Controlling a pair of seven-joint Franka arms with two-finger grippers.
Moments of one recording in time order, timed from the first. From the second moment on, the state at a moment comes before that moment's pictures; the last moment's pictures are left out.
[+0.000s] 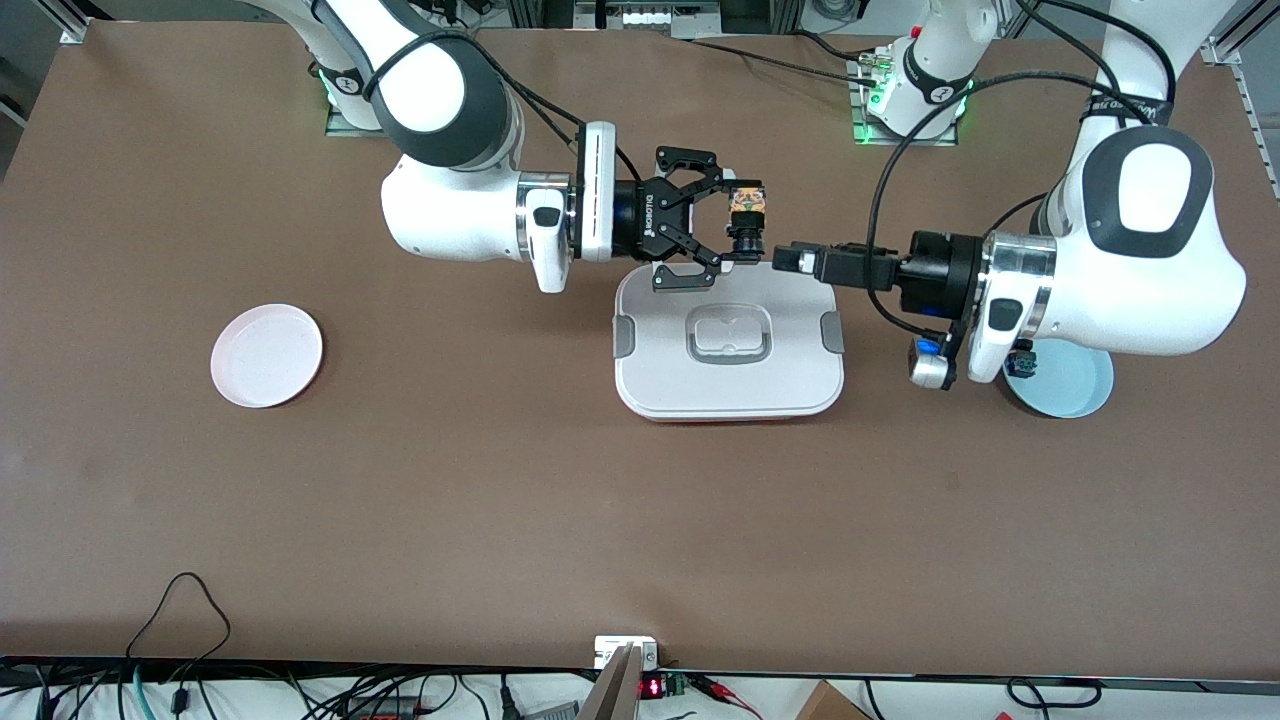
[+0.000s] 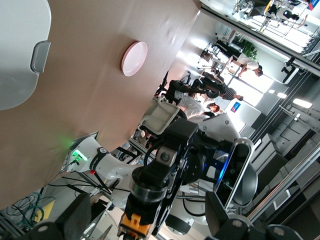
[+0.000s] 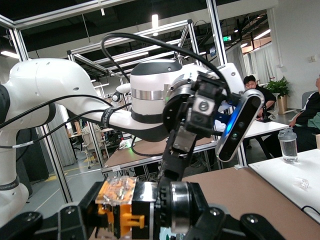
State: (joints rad) left arm 0.10 0.33 -0.35 -1.55 -1.21 1.64 -0.29; right arm 0.44 0.44 0.31 -1.52 1.78 2.30 -1.84
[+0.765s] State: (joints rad) left arm 0.06 0.28 -0.37 -1.60 -1.21 1.70 -0.25; right arm 0.44 0.44 0.31 -1.52 1.80 2.32 -1.85
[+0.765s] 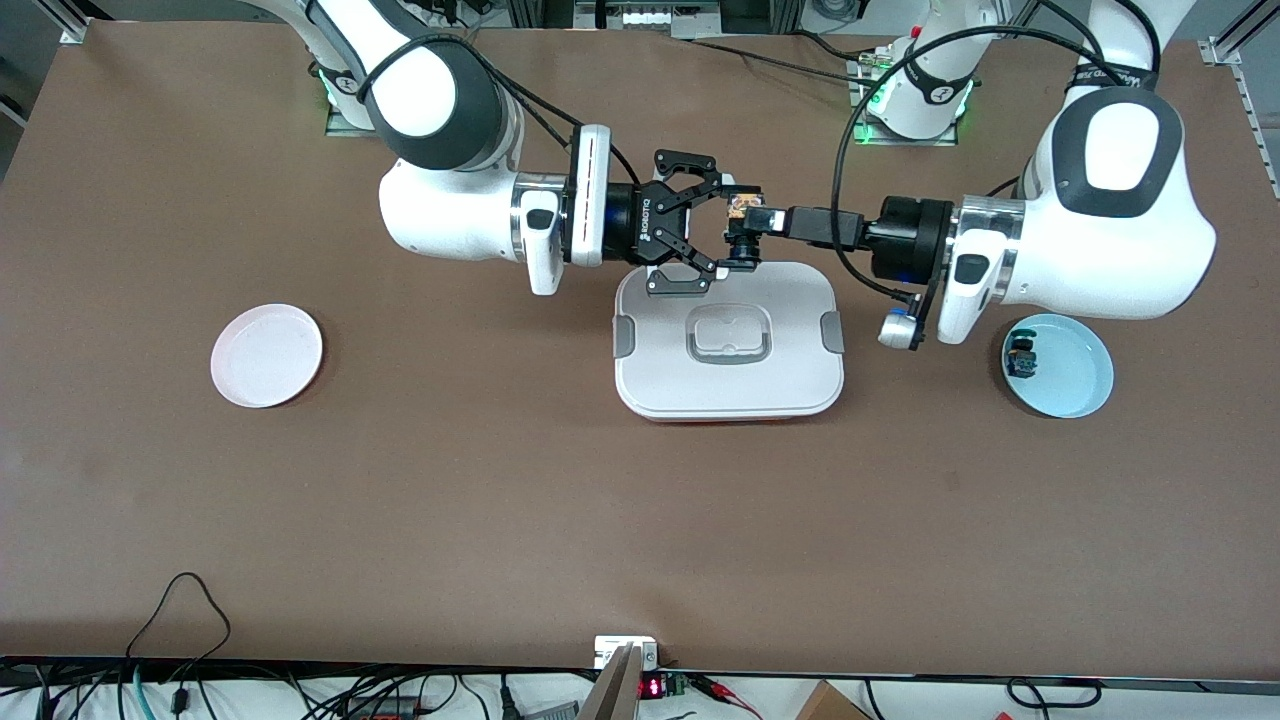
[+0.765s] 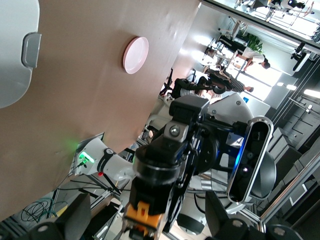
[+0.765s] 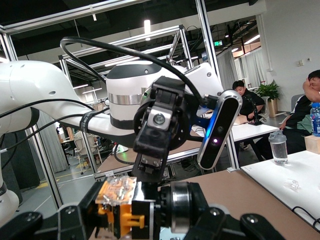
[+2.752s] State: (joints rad) left arm 0.07 0.28 -0.37 -1.61 -1.21 1.73 -0.25; right arm 0.44 0.43 0.31 -1.52 1.81 2.34 -1.85
